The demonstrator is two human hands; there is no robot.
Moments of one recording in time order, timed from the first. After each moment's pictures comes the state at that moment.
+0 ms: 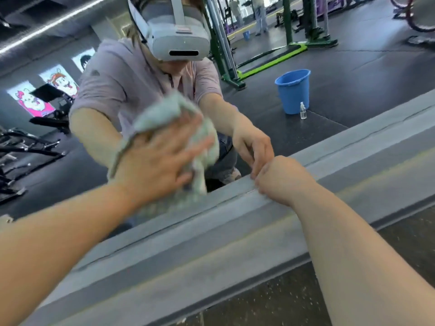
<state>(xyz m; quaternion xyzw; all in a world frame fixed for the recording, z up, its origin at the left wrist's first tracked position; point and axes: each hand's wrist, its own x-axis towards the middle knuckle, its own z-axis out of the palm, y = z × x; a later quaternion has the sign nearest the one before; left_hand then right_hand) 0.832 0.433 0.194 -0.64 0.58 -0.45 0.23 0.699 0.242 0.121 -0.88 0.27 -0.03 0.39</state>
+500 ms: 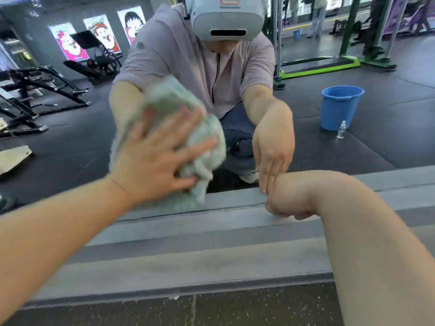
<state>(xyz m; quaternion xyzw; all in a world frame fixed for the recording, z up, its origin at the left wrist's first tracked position) 0.857 0.530 0.186 -0.69 0.49 -0.50 0.17 0.738 0.301 0.174 -0.95 0.10 0.22 0.18</state>
